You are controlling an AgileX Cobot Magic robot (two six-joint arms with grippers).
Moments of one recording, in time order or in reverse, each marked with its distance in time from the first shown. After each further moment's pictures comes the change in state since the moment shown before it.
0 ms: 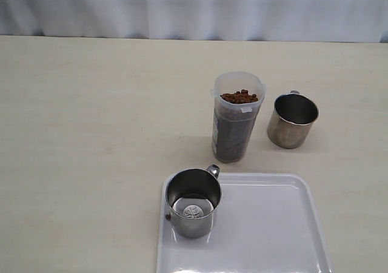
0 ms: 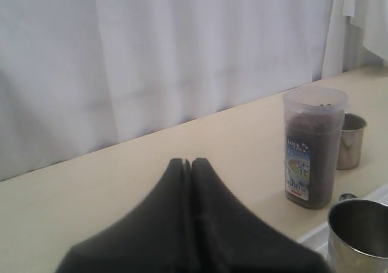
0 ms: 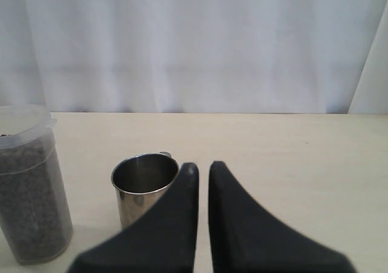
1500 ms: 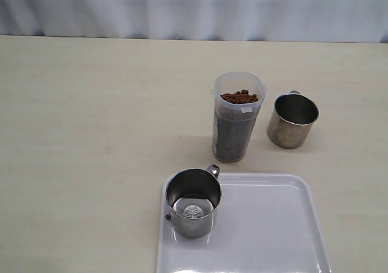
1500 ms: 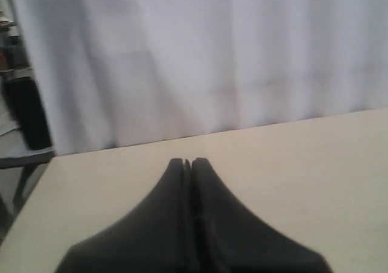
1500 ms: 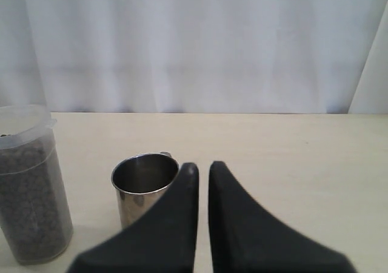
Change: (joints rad) left arm 0.370 -0.131 0.045 0.607 0.063 -0.604; right arm 0.000 0.000 0.000 0.000 0.000 0.000
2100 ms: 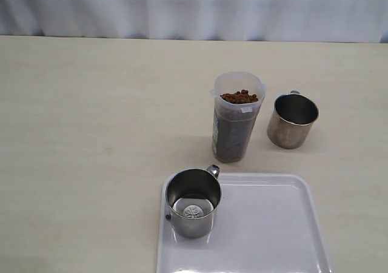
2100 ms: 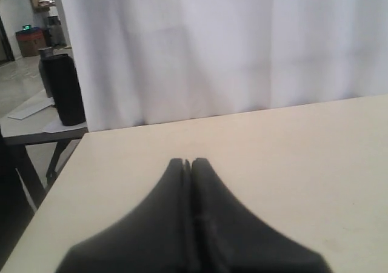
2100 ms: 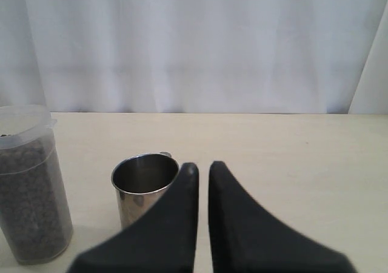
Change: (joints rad) left arm 0.100 -0.009 0.000 0.019 0.065 0.002; right arm 0.000 0.000 0.000 0.000 0.000 0.000
